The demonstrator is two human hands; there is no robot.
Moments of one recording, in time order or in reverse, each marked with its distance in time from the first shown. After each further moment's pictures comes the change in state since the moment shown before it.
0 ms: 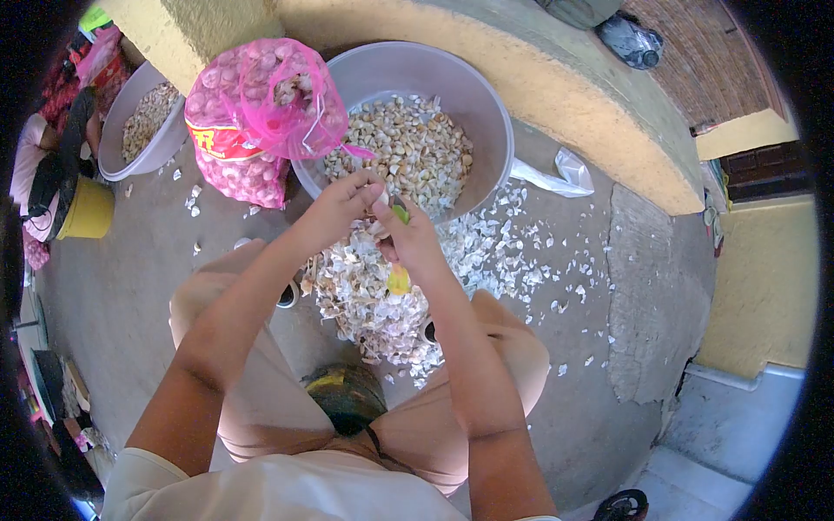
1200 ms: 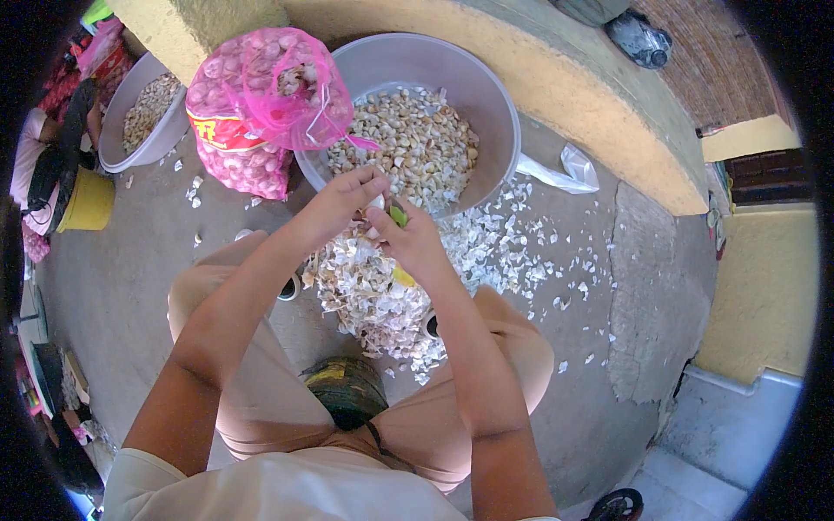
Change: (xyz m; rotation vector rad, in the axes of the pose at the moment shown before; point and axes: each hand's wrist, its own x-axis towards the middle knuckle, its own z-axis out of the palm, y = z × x) left_hand -0.003 0.004 -0.001 -0.386 -0.112 -0.158; right_hand -0.009 -0.005 0.010 -0.121 -0.038 -0.039
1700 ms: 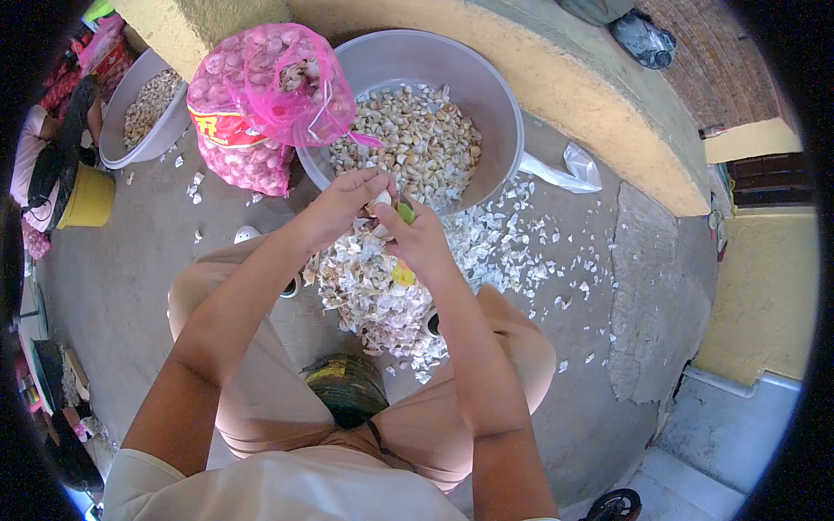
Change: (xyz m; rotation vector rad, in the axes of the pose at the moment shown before) left_hand -0.002 0.000 0.003 -0.062 -0.015 -0.001; right_hand 0.002 0.006 -0.006 0.051 0.024 0.029
